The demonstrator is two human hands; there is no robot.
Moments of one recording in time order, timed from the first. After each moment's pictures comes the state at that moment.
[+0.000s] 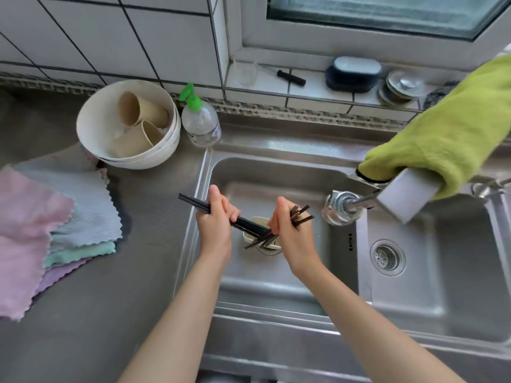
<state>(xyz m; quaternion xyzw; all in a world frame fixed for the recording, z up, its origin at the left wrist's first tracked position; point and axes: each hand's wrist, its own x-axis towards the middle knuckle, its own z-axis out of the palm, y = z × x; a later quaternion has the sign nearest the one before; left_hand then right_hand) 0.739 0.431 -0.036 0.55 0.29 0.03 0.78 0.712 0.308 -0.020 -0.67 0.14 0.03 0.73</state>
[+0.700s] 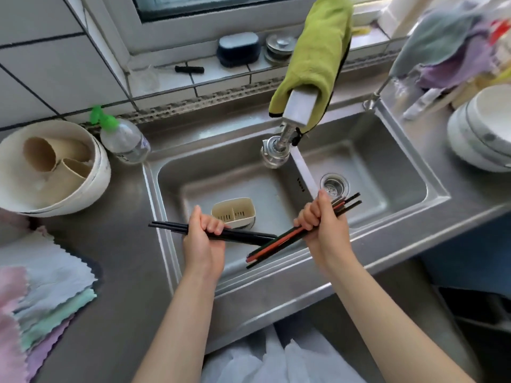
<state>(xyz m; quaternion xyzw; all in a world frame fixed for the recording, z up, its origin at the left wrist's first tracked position) 0.673 0.444 -0.004 0.41 0.27 -0.21 0.85 0.589 0.275 0.032 -0.42 0.37 -0.16 0.81</state>
